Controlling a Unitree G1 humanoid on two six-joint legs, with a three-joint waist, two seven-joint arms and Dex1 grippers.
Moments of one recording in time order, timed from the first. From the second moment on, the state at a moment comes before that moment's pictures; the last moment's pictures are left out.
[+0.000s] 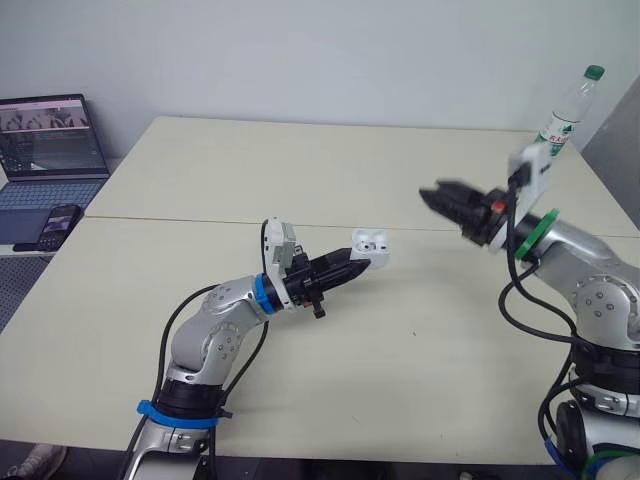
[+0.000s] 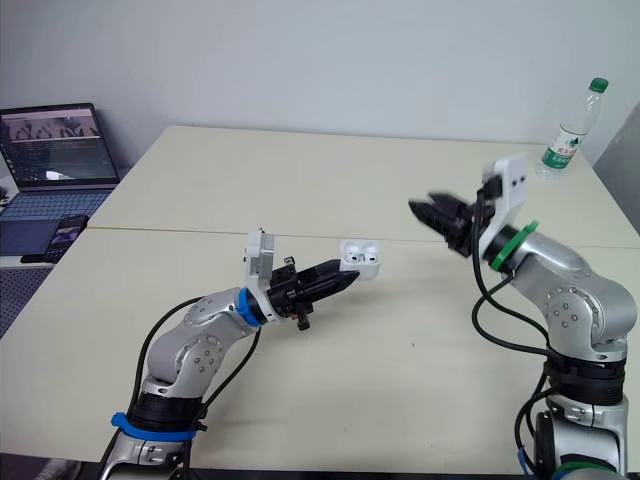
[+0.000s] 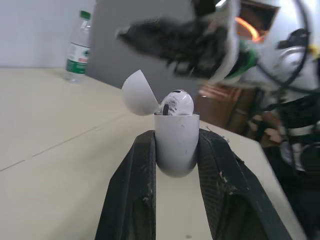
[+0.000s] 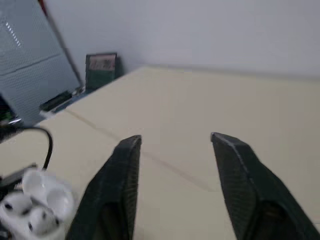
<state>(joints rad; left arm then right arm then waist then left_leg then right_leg) -0.38 0.33 -0.05 -0.15 -0.71 0.50 -0.98 -0.53 -0.53 -0.22 -0.26 0.78 0.96 0.53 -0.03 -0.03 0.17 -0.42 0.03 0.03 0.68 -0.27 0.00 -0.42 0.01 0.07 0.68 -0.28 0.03</state>
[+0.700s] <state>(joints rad) -0.39 0.38 -0.05 -0.16 -0.80 0.63 -1.08 -0.56 -0.60 -0.12 -0.25 1.01 1.16 0.73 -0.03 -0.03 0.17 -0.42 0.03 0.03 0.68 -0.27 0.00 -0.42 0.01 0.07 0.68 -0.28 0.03</state>
